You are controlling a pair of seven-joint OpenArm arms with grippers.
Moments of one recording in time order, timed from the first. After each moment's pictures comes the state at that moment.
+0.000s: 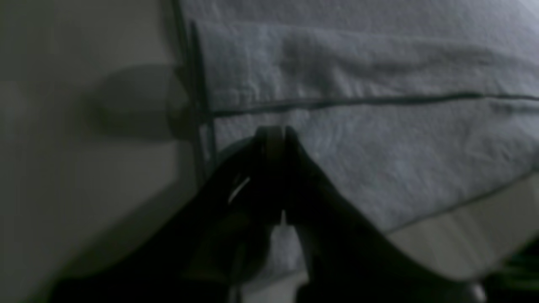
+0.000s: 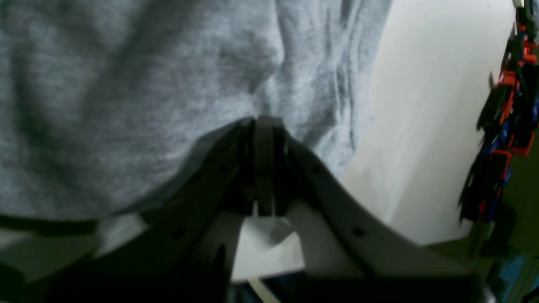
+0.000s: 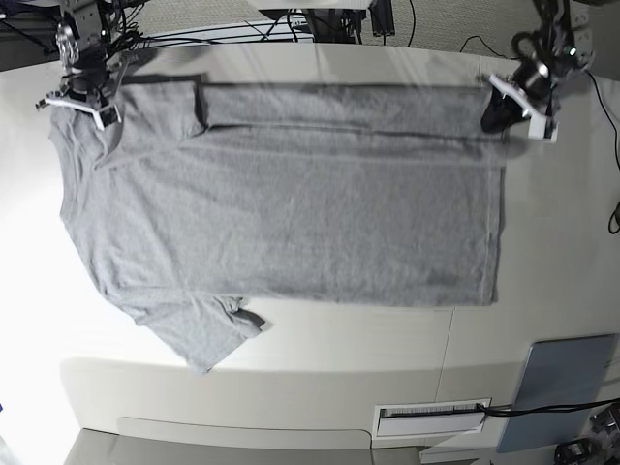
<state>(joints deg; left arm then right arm) 31.5 -23.0 -17.4 80.8 -34.7 -36.7 19.1 -40.0 31.8 4.0 99.7 -12.1 -0.3 -33.5</state>
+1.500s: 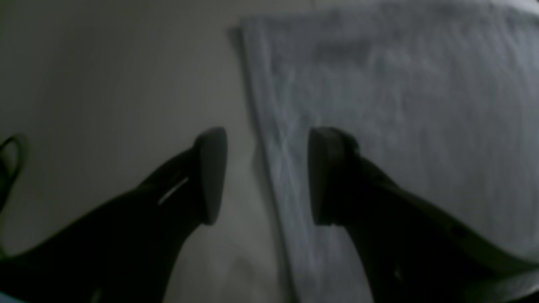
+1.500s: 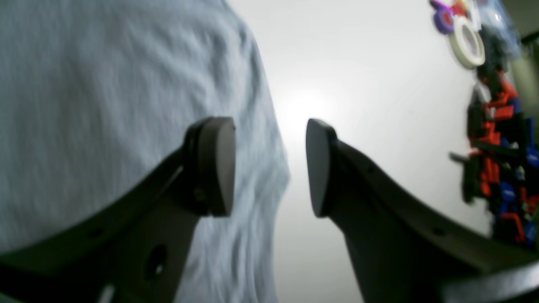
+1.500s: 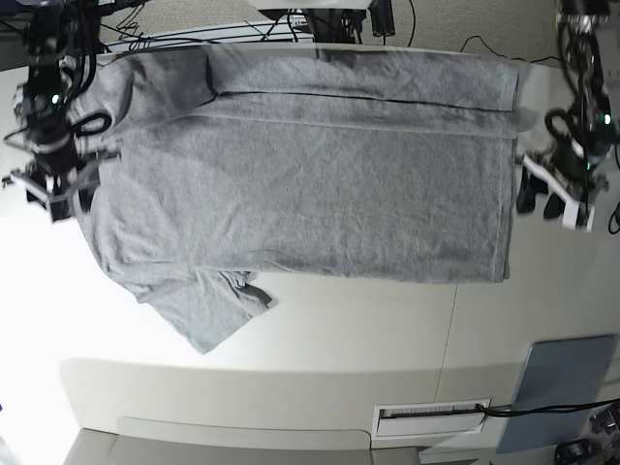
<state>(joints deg) 12.7 -27.5 -19.9 93.5 -33.0 -24.6 36.1 -20.4 31.0 17.6 110.5 7.9 9.1 -39.2</state>
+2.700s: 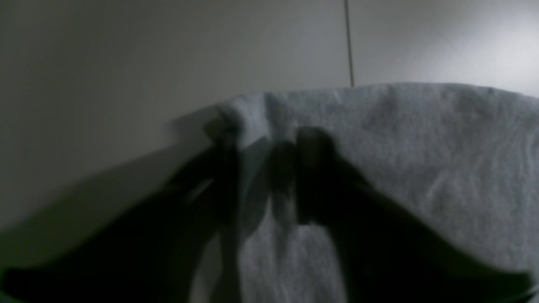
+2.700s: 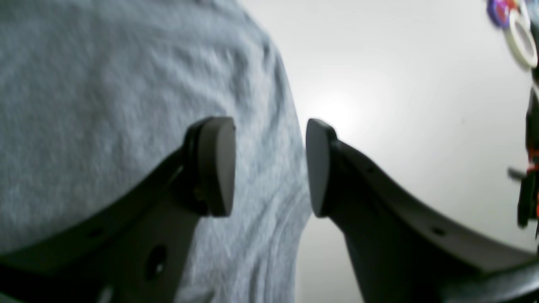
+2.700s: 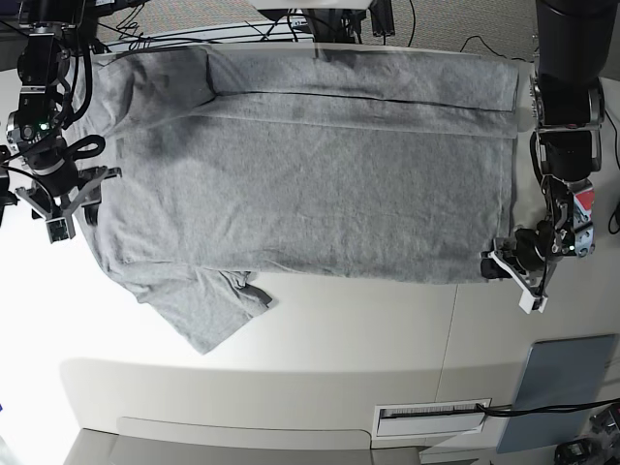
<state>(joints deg) -30.9 -24.4 0.3 33.7 -26.4 -31.5 32.5 -14.0 30.9 17.7 103.4 13.7 15.4 -39.2</state>
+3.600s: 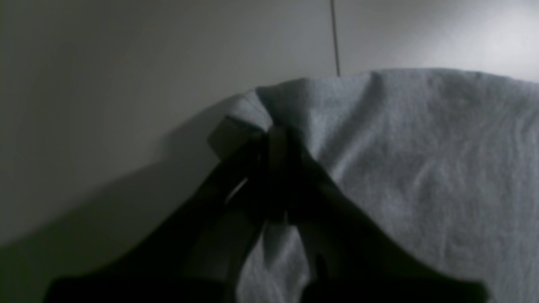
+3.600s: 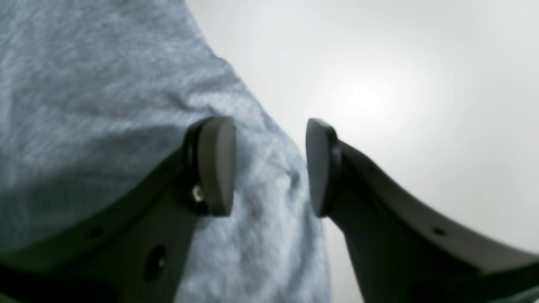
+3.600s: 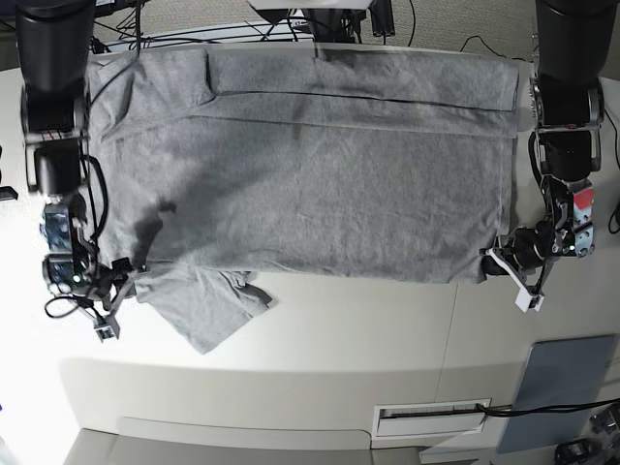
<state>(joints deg) -30.9 -24.2 0.3 33.7 -27.4 -32.0 35.0 37.4 28.2 -14.9 41.7 13.1 19.5 -38.9</state>
